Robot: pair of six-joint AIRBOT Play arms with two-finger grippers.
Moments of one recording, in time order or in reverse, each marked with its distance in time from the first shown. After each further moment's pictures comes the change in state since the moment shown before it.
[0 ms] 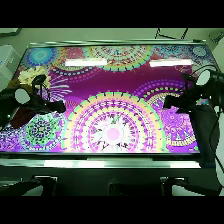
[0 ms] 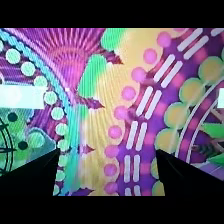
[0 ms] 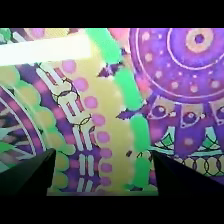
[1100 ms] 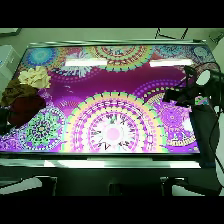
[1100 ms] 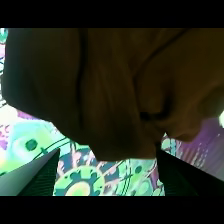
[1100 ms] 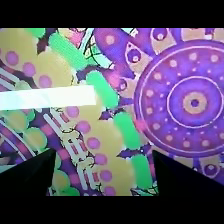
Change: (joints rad) left arm 0.912 -0.155 -0.156 -0.528 0.234 0.063; right arm 0.000 0.000 0.000 0.017 -0.179 -0.028
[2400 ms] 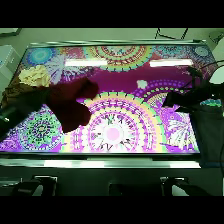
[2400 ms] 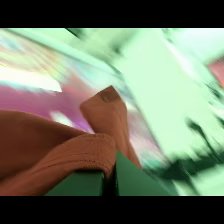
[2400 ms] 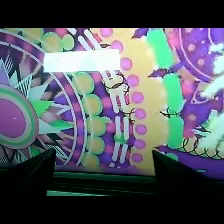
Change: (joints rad) left arm -0.903 0.850 -0.228 -0.537 0.169 0.386; right arm 0.000 0.166 0.000 0.101 0.264 0.021
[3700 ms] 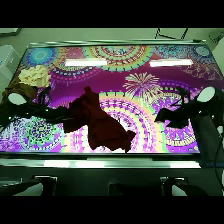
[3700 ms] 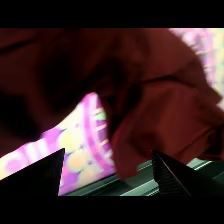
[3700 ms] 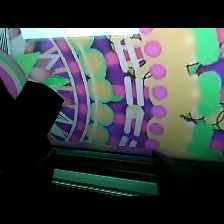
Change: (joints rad) left arm 0.176 -0.753 0.245 0.530 -0.575 -0.171; right arm 0.000 0.049 -0.333 0.104 -0.100 -0.050
